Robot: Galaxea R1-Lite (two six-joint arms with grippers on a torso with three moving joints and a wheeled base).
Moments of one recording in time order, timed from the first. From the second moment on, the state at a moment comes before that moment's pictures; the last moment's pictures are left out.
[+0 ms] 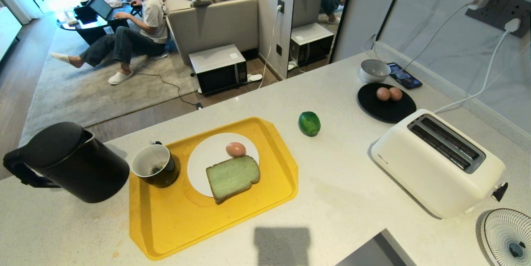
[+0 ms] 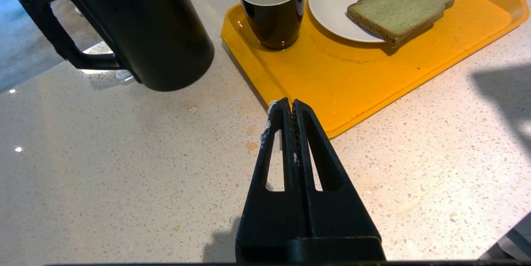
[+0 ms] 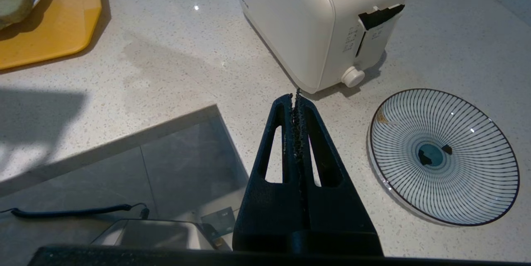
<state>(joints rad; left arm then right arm) 0.01 0.00 -0.01 0.01 -0.05 0.14 -0.01 0.00 0.00 0.00 0.00 0.00</state>
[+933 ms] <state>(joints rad) 0.01 0.00 0.00 0.01 -0.03 0.05 -0.01 0.00 0.00 0.00 0.00 0.00</state>
